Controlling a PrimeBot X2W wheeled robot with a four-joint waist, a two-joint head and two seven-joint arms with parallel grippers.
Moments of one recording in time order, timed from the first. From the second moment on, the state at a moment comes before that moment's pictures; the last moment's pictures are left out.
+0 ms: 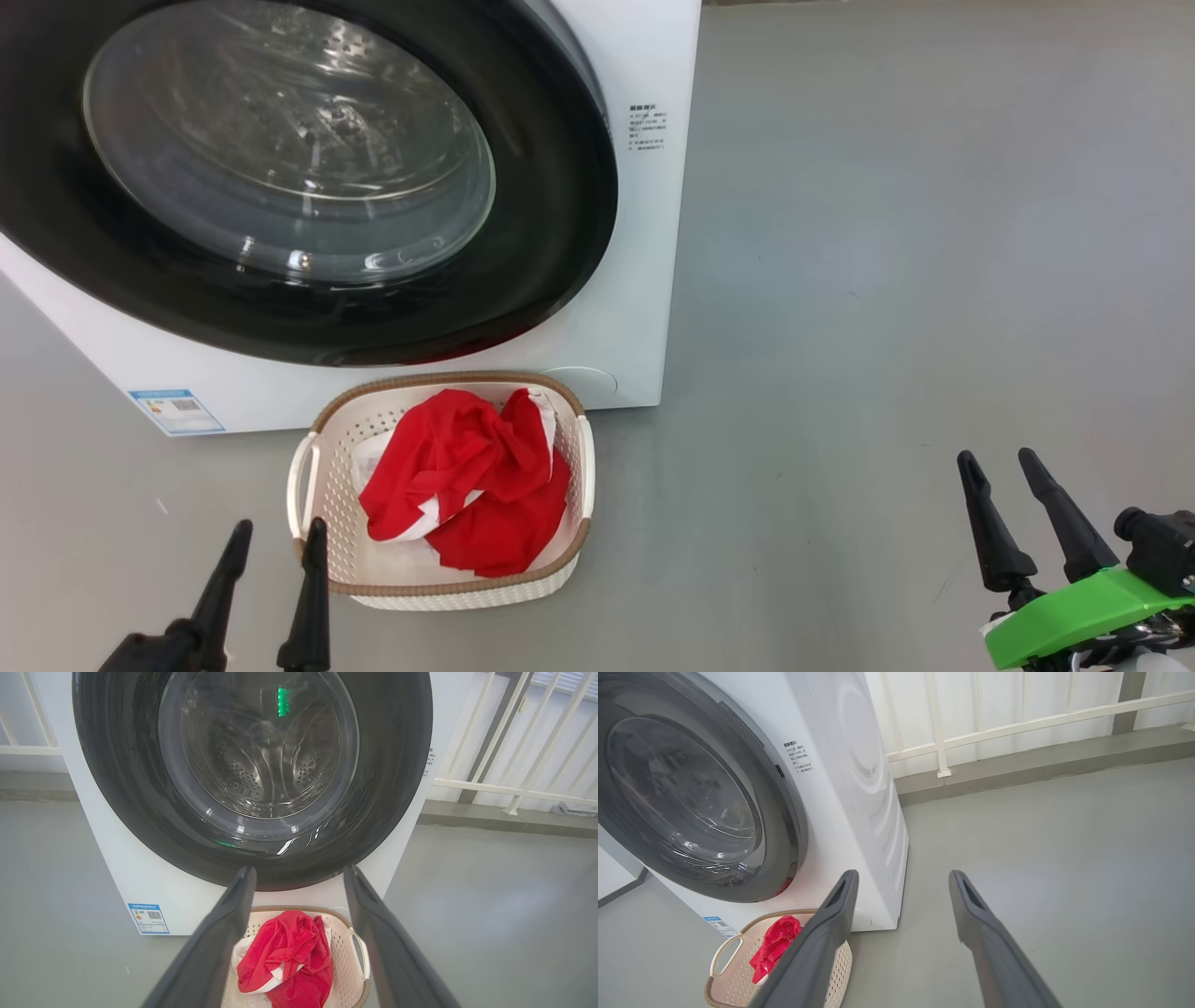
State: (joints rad) left arm 0.01 0.07 0.06 0.18 -0.24 -0.13 -0.25; right arm -0.04 -0.22 0.06 0.32 0.60 0.13 -0.26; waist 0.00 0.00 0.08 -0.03
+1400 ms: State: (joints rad) left arm 0.03 0.07 0.06 0.18 -0.26 -0.13 -0.25; right arm -0.02 -0.22 0.05 0.32 0.59 0.13 -0.26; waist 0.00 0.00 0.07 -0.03
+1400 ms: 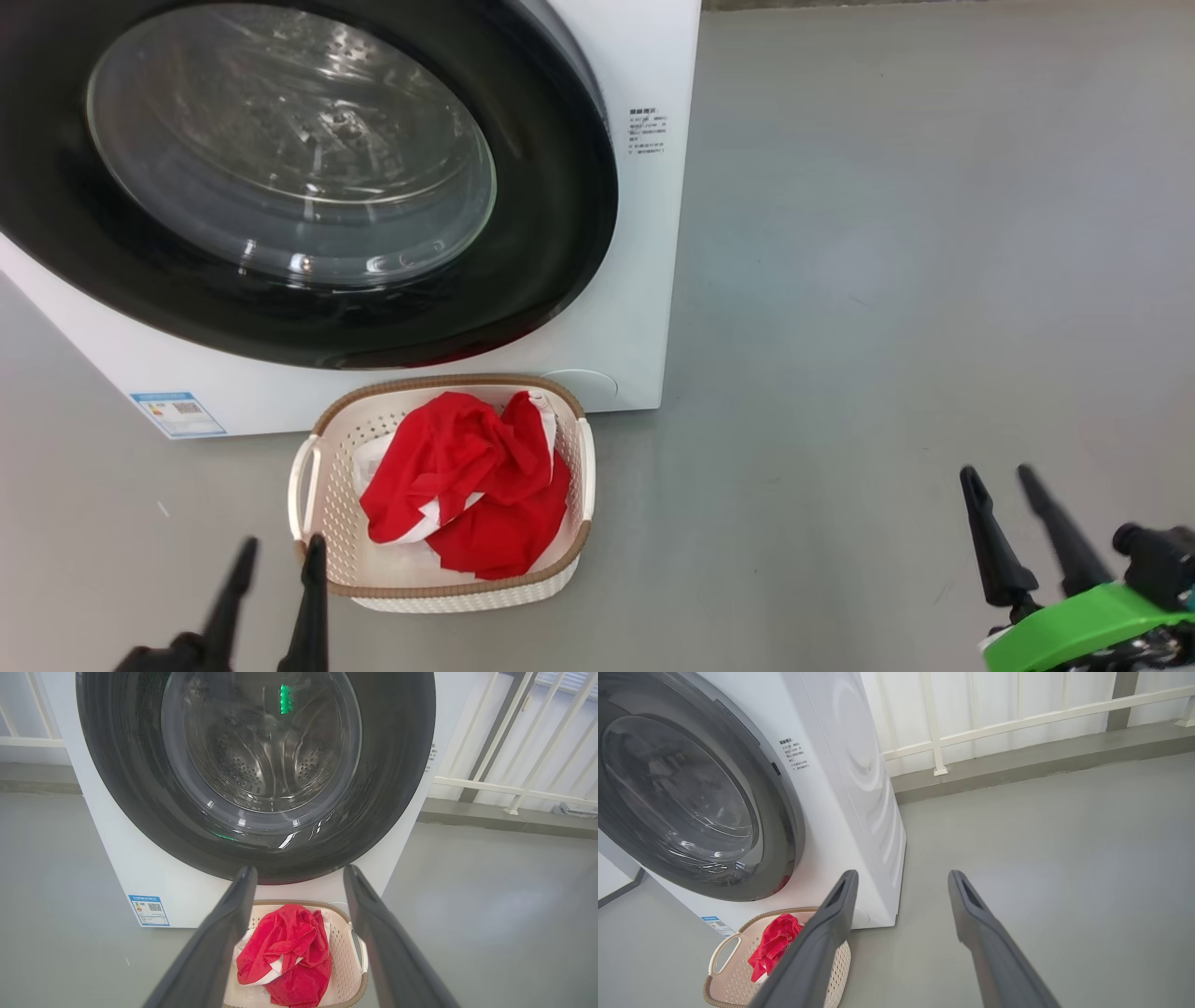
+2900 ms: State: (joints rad) left arm 0.03 0.03 0.05 0.30 -0.63 -0.12 -0.15; right arm 0.01 -0.12 0.01 0.39 0.87 0.13 -0.15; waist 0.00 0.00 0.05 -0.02
